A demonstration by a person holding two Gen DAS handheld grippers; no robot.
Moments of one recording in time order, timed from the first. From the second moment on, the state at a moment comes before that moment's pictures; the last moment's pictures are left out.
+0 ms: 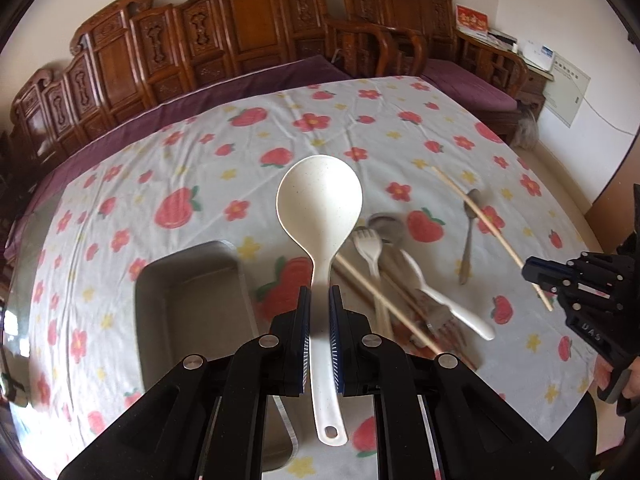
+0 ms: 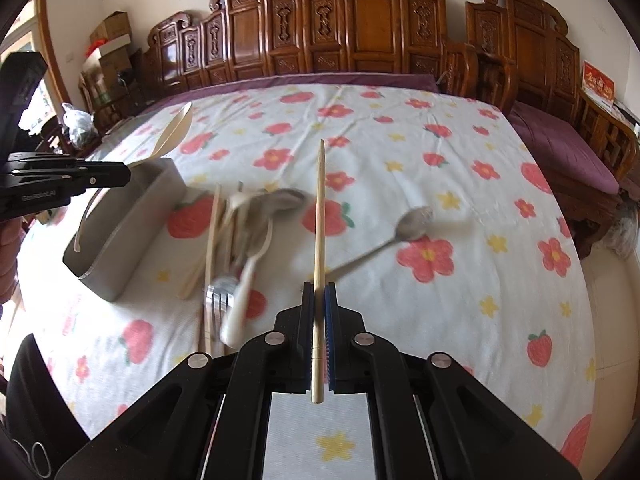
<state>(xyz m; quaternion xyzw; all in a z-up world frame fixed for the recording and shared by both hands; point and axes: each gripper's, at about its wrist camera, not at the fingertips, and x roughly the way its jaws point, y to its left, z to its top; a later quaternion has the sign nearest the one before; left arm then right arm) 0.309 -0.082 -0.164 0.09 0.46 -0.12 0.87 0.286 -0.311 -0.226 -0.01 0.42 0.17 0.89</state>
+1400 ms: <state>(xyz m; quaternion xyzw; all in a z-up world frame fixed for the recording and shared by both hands) 0.290 0.049 -0.186 0.04 0.46 -0.06 0.89 0.268 -0.107 -0.196 -0.01 0.41 0.27 0.87</state>
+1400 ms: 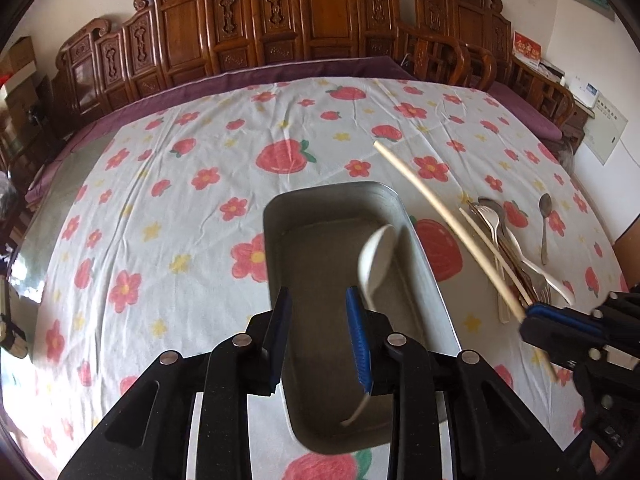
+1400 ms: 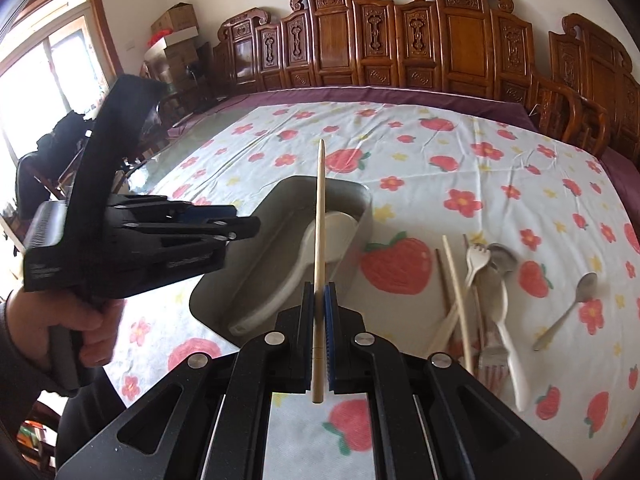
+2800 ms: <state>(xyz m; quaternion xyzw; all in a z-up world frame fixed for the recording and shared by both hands) 0.215 0.040 -0.159 0.02 0.39 -0.10 0.91 0.244 -0.194 -0.208 -0.05 0.40 0.20 0.89</state>
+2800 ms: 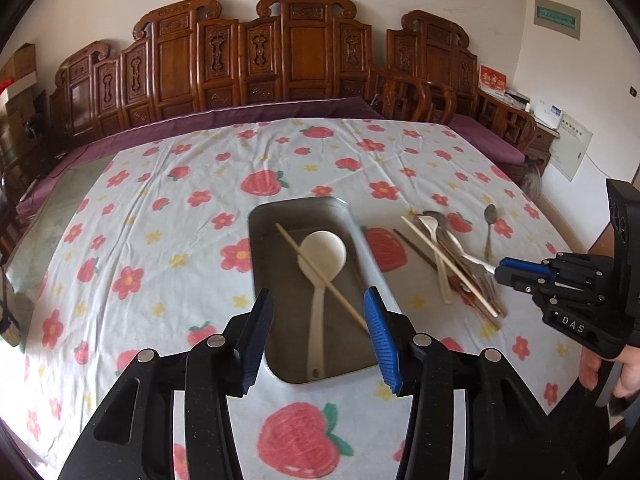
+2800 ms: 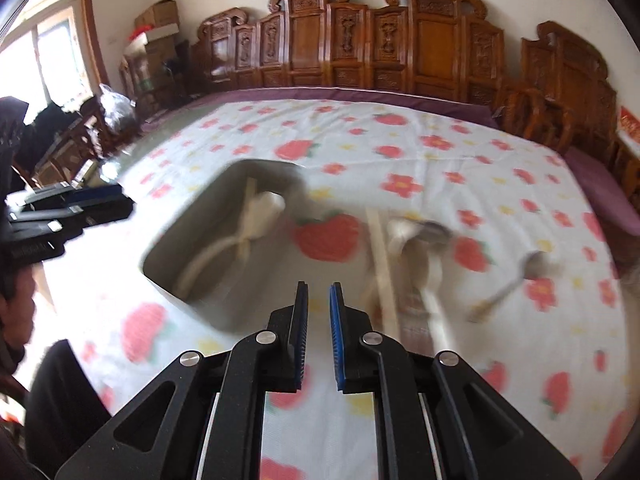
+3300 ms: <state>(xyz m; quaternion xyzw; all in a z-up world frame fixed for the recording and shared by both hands) 0.199 -0.026 -0.166 0.03 0.38 -0.14 0.91 0.259 -0.254 -0.245 -0.03 0.44 0.17 0.88</state>
